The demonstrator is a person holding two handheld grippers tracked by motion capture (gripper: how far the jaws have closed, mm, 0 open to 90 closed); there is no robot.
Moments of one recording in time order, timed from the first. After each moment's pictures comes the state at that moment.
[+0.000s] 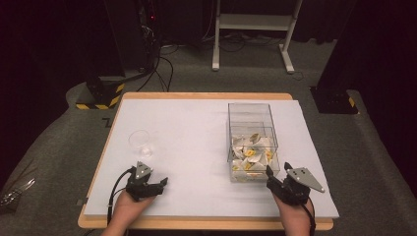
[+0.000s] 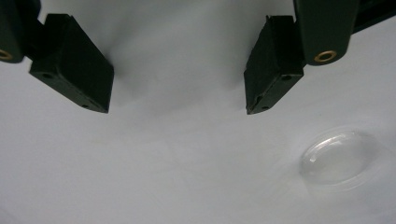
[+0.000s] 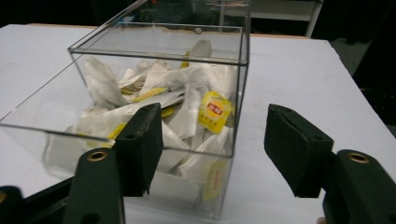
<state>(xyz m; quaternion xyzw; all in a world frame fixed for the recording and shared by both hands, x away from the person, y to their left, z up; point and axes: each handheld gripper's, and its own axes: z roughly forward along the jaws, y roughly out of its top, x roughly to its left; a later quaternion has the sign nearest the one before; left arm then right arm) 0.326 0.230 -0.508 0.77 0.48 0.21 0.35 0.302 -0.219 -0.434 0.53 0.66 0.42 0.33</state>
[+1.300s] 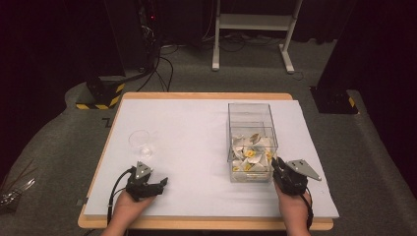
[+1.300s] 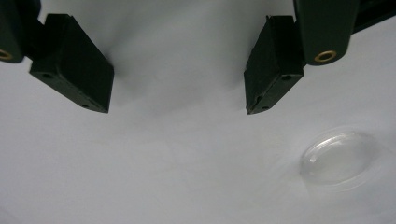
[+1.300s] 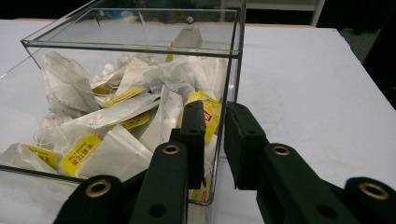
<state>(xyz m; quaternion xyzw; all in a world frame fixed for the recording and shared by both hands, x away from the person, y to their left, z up) 0.326 0.231 -0.508 0.77 0.48 0.21 0.35 0.332 -0.225 -0.450 0.54 0.66 0.42 0.31</state>
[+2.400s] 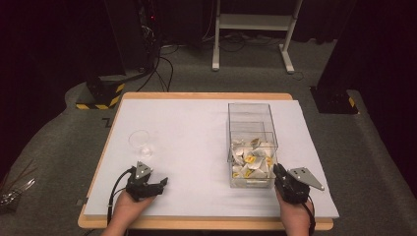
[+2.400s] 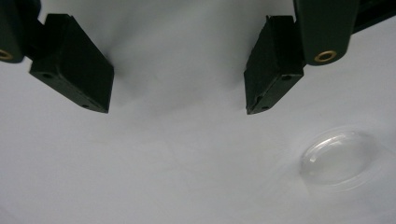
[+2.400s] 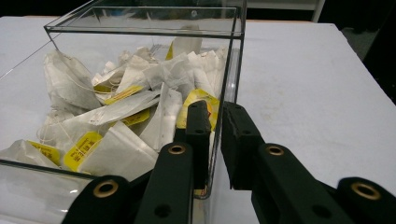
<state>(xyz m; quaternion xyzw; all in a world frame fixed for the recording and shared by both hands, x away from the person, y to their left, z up) 0.326 0.231 -0.508 0.77 0.48 0.21 0.35 0.309 -0.226 -0.452 0.54 0.66 0.42 0.31</state>
